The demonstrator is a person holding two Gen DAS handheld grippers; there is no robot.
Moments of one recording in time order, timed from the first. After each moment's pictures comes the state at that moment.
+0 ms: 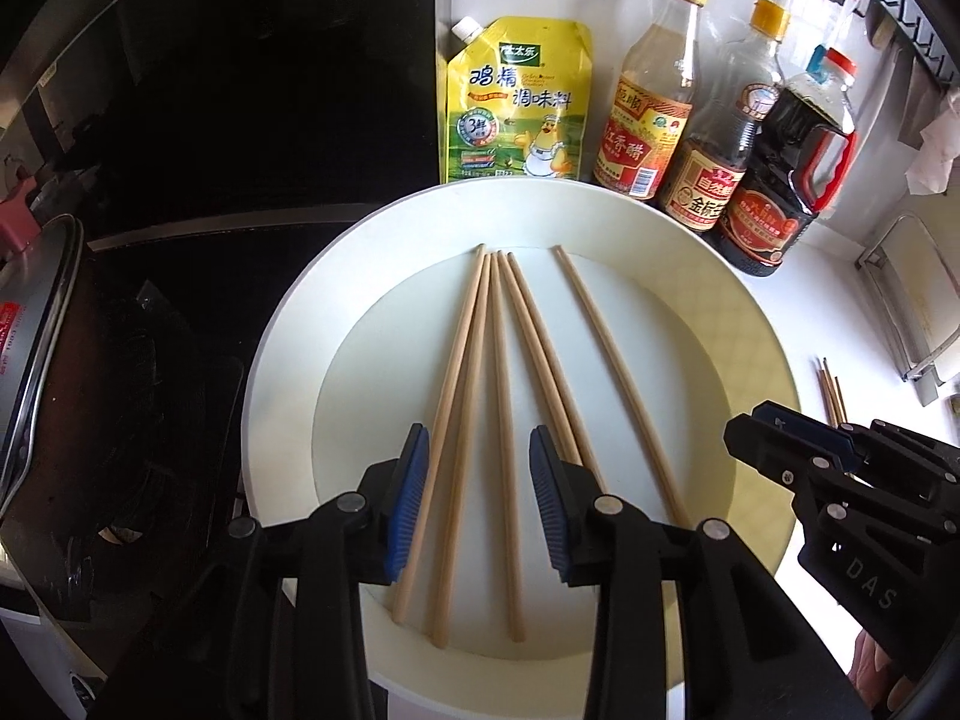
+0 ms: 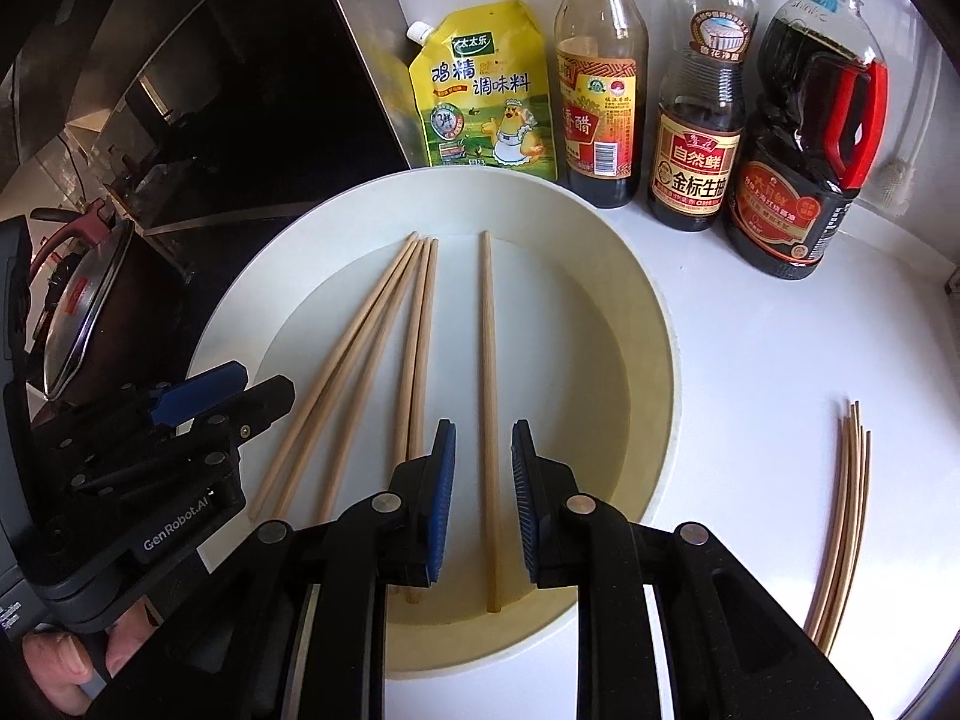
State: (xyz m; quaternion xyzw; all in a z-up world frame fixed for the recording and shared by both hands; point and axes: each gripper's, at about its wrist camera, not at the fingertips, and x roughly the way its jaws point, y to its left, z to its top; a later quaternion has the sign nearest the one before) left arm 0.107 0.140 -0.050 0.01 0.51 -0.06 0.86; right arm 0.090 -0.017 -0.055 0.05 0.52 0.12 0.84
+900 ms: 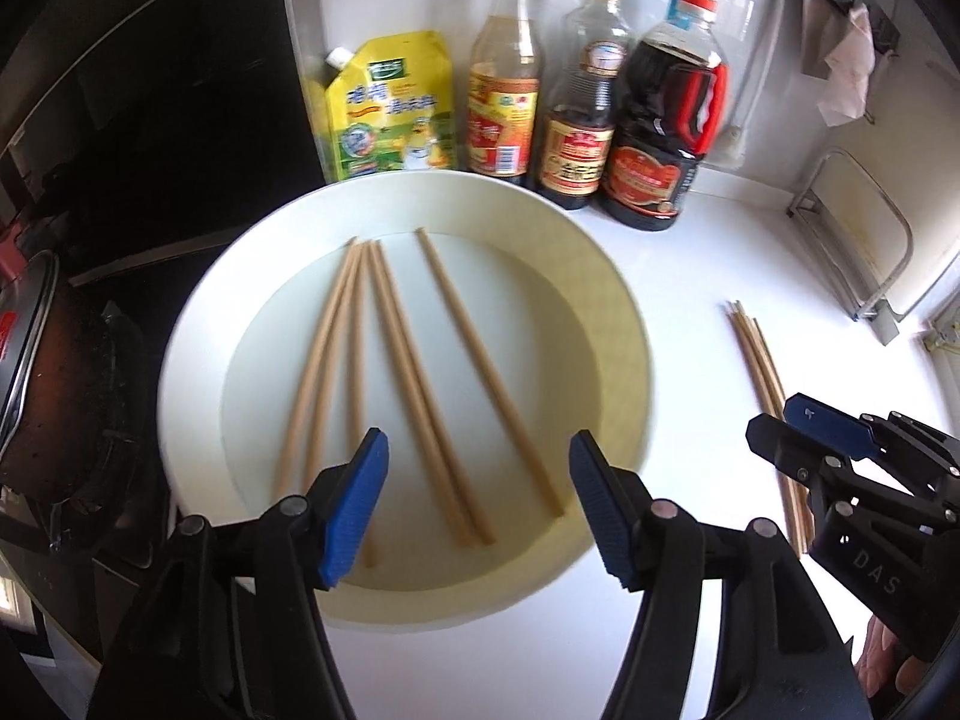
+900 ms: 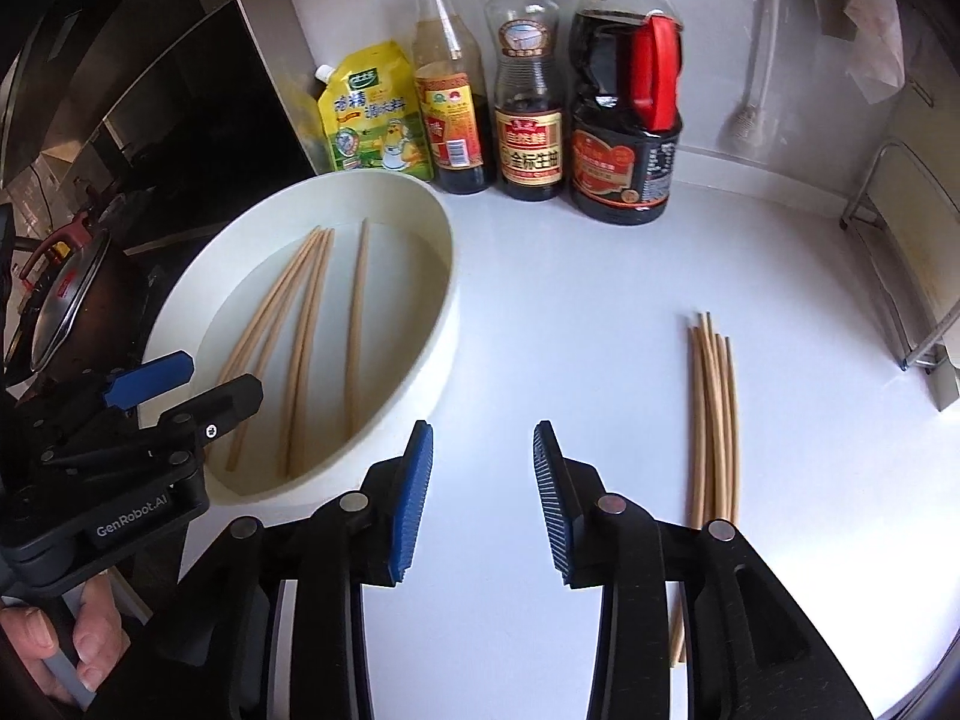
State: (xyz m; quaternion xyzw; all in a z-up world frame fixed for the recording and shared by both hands) left arm 0.052 0.062 -0.039 0.05 0.49 -0.11 0.86; right arm 0.012 -0.114 -0.045 0.06 0.50 0.04 0.86
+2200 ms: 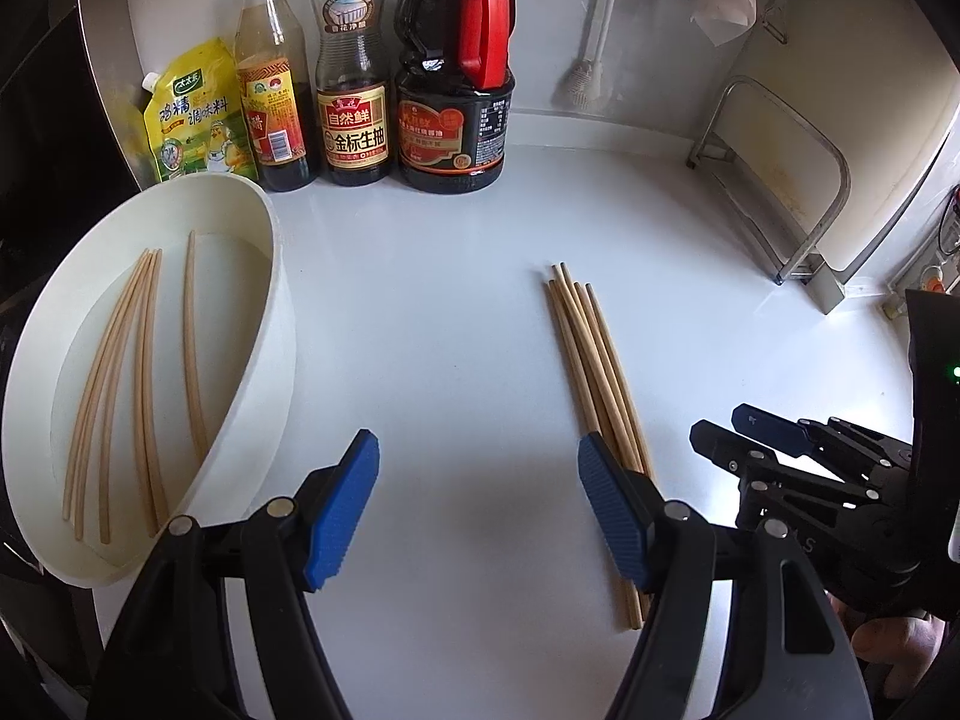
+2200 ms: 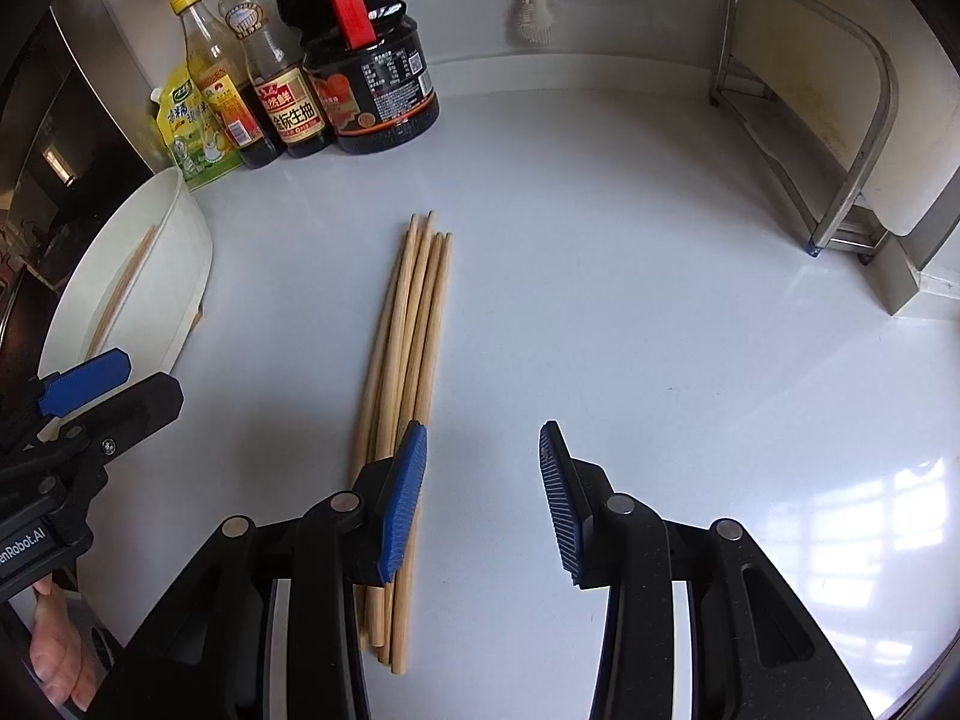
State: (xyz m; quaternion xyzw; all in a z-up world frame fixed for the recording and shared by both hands) left arm 0.022 -0.099 -0.074 0.05 0.50 -0.17 0.85; right arm -0.011 -0.278 -0.115 0.09 0.53 0.01 0.84
